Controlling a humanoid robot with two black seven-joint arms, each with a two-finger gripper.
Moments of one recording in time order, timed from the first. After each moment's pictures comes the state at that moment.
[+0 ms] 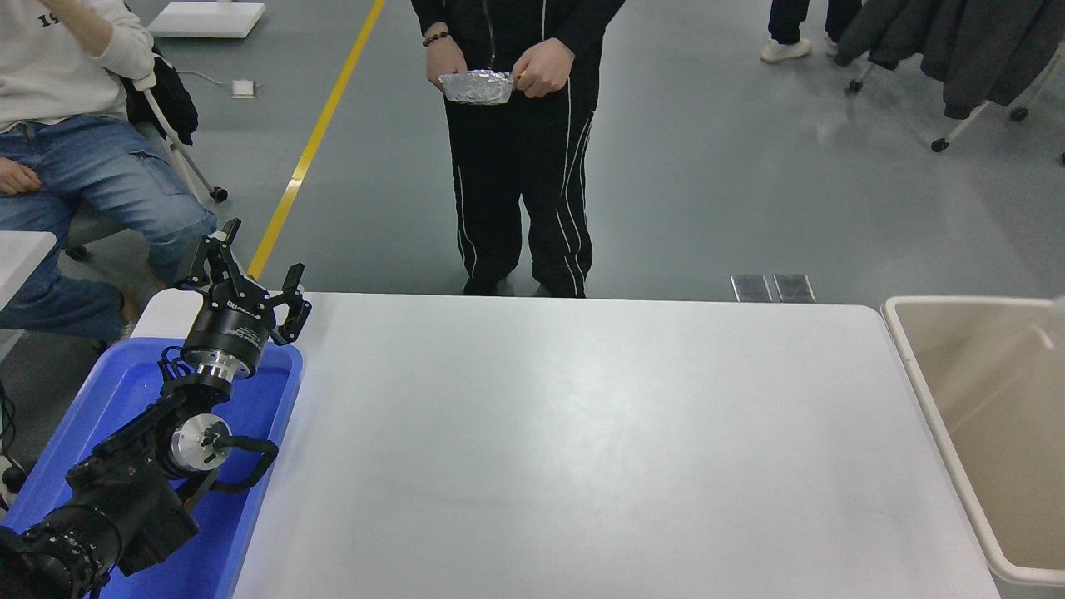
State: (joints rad) left arm -0.61 0.29 -0.84 -0.45 0.19 -0.47 -0.66; right arm 0.75 -0.45 0.00 -0.04 -0.29 -0.04 0.04
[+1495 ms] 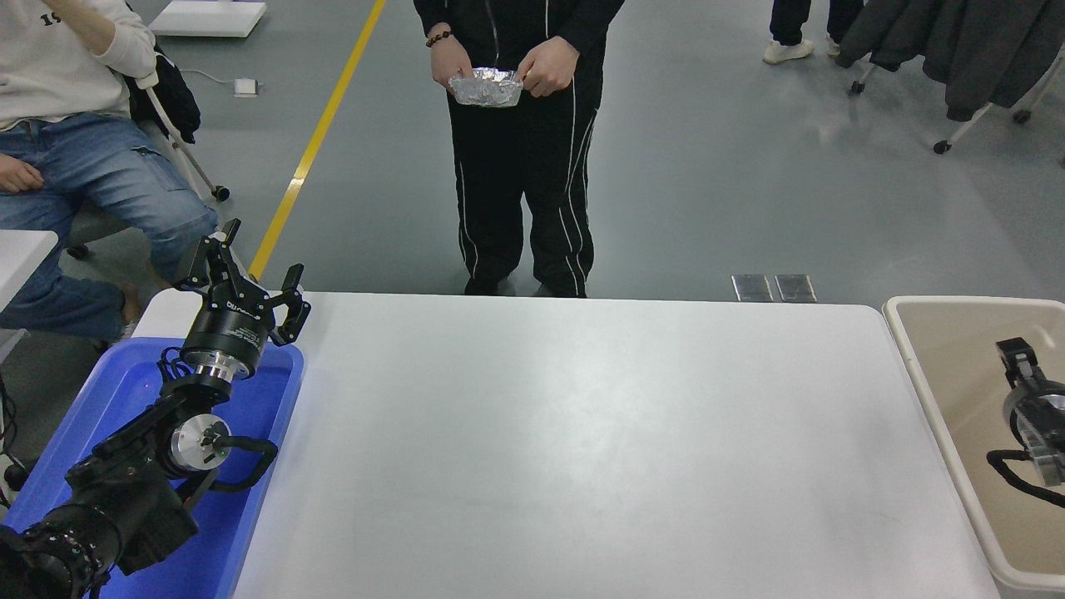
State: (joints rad) left arm -0.61 0.29 -0.84 -0.45 0.19 -0.47 -0.66; right arm 0.87 -0.50 0.22 0.23 -0.23 -0.06 -0.01
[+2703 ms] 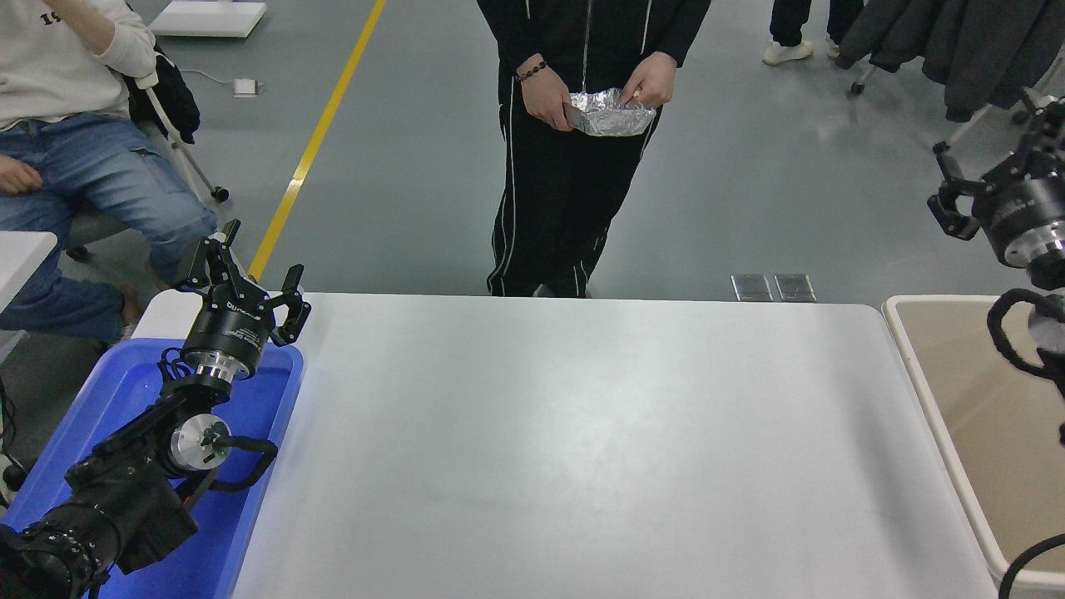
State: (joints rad) left arm -0.61 0.29 -0.84 -0.45 0.19 -0.47 -0.66; right arm 0.62 -0.49 1.12 0.83 -0.24 0.05 0.31
